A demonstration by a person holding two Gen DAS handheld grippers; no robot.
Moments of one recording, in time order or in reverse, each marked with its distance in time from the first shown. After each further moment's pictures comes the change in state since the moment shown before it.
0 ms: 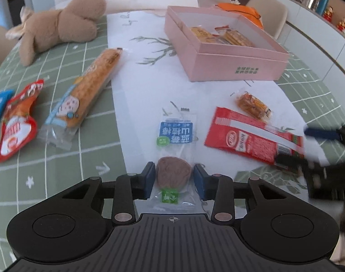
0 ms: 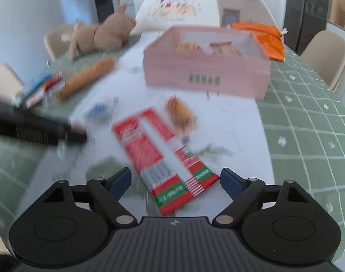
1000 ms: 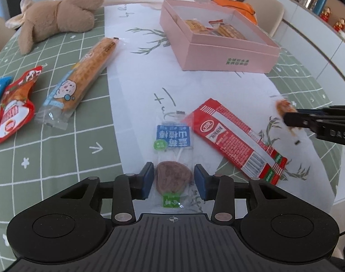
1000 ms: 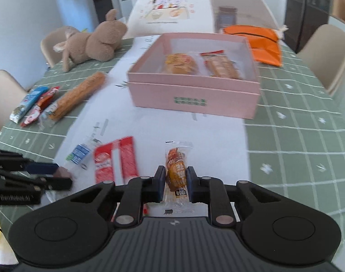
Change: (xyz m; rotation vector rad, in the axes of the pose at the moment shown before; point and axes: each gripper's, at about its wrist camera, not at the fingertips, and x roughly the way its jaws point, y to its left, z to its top) left arm -0.011 -0.004 -0.011 0.001 0.031 -0.024; right arm -0.004 -0.031 0.030 0.018 0.087 0.000
